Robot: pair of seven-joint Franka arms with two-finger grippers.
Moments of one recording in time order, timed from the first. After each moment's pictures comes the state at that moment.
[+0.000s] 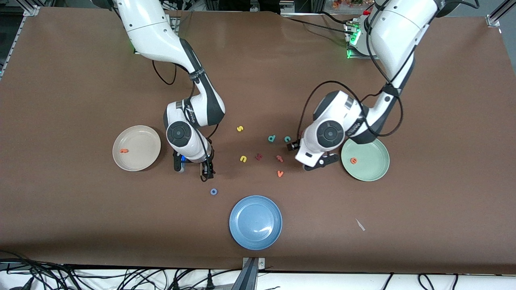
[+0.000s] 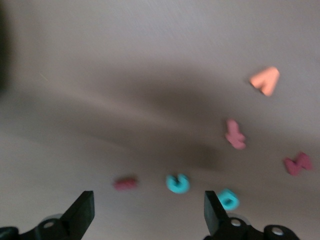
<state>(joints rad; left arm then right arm) -0.26 0.69 -0.34 -1.57 -0.01 2.03 -0.94 0.71 0.79 -0.27 -1.57 0.35 2.34 1.73</state>
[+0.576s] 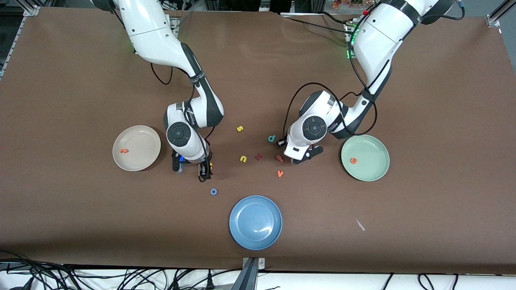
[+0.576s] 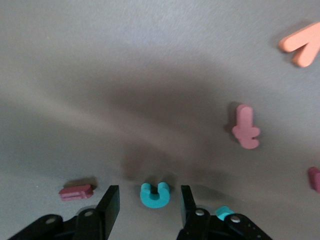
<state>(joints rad) -0.29 0.75 -0.34 -1.68 -0.02 2.24 -1.02 0.71 0.80 -0.28 -1.60 0.35 2.39 1.73</state>
